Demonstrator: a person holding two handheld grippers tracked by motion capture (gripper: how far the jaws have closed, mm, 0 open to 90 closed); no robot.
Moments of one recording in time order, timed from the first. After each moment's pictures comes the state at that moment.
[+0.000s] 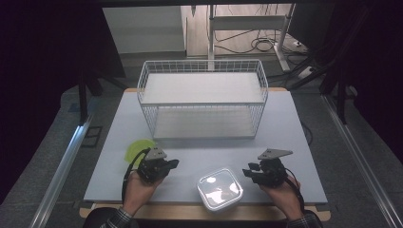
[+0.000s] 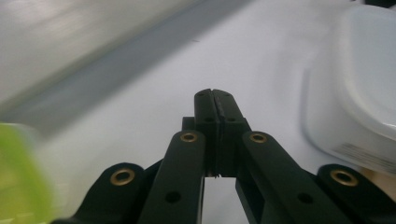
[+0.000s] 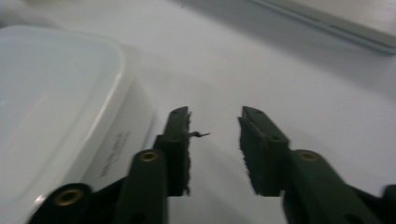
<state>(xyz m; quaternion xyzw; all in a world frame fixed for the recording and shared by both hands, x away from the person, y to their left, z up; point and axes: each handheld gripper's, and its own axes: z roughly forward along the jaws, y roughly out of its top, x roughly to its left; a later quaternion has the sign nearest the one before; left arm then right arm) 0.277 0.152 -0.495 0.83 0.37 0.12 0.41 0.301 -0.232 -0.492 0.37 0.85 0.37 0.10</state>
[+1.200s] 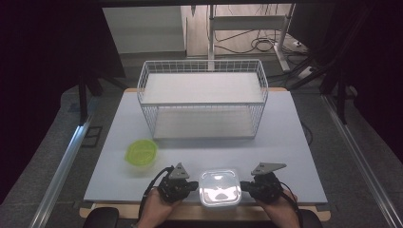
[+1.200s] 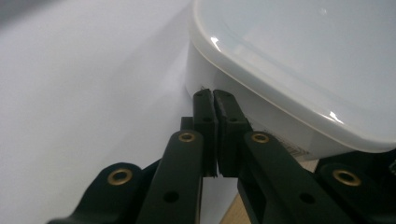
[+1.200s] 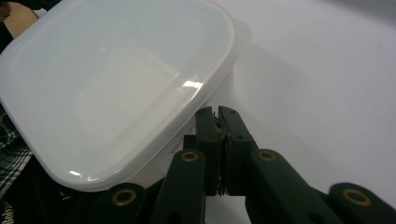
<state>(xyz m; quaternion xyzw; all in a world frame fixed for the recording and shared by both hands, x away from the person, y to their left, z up) 0.246 0.095 -0.517 0.85 0.33 0.05 0.40 0.260 -0.214 -0.494 0.35 0.86 0.36 0.06</state>
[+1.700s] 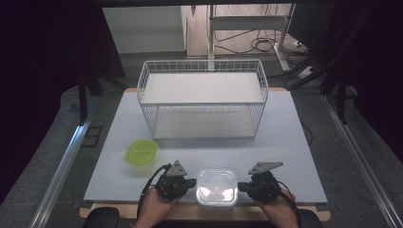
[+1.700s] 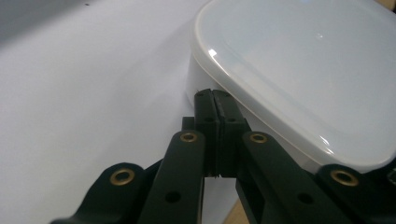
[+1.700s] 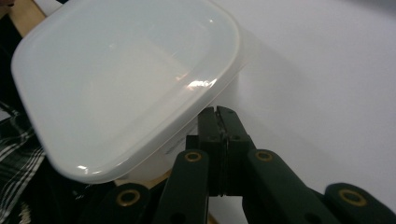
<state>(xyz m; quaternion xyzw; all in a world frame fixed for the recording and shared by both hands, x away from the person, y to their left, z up) 0.249 0.099 -0.509 0.85 0.35 0.06 0.39 0.260 -0.206 -0.490 0.35 0.87 0.35 0.05</state>
